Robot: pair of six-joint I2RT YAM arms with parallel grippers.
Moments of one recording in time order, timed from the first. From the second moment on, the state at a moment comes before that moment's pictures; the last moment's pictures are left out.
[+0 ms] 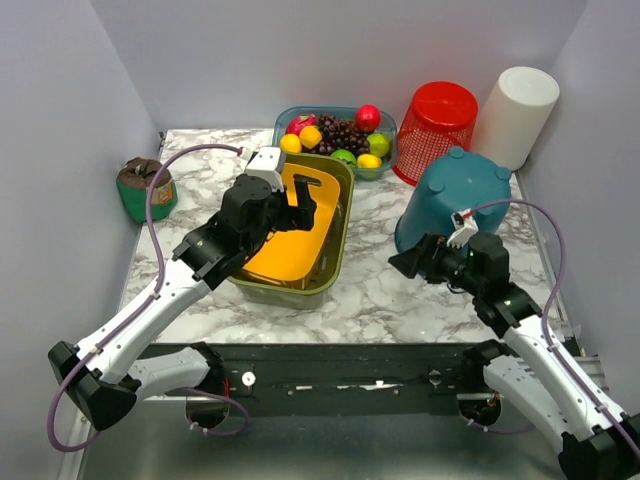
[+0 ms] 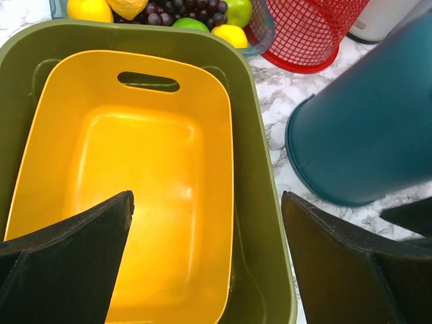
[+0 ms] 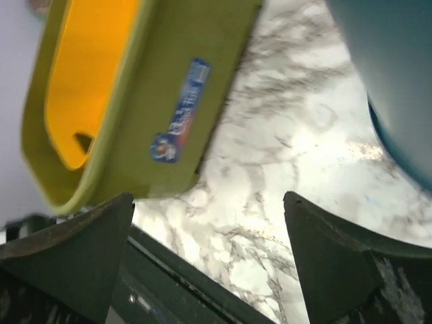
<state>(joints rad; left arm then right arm) -0.71 1.08 1.15 -0.42 -0.27 -0.39 0.35 0.68 0.53 -0.26 -0.31 0.62</state>
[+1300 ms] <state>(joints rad) -0.66 1.04 1.14 -0.52 -0.22 -0.39 0.56 1.22 0.90 -0.07 0.53 0.80</state>
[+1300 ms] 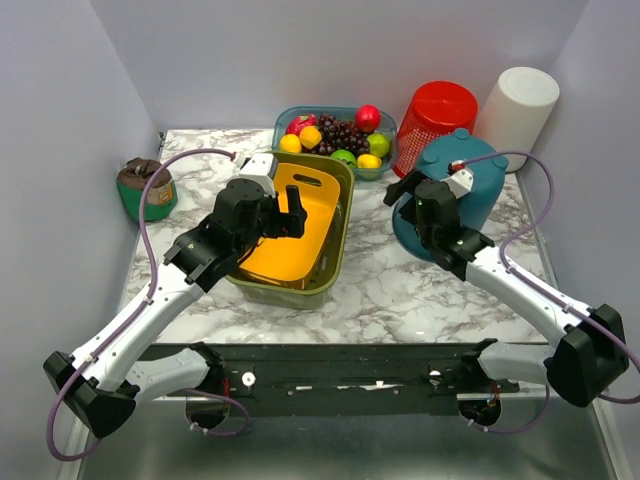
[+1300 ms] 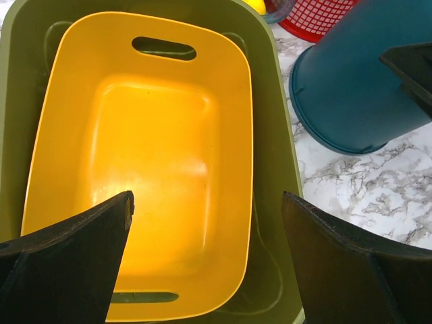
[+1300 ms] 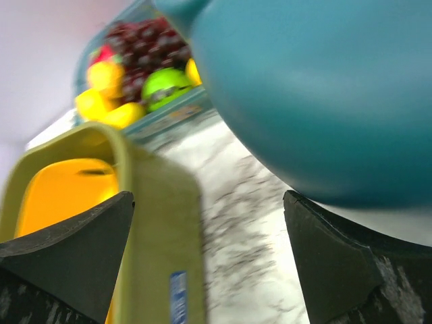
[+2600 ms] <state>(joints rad) -0.51 1.22 1.21 -0.67 -0.20 -0.29 0.18 0.84 0.66 -0.14 0.05 0.50</state>
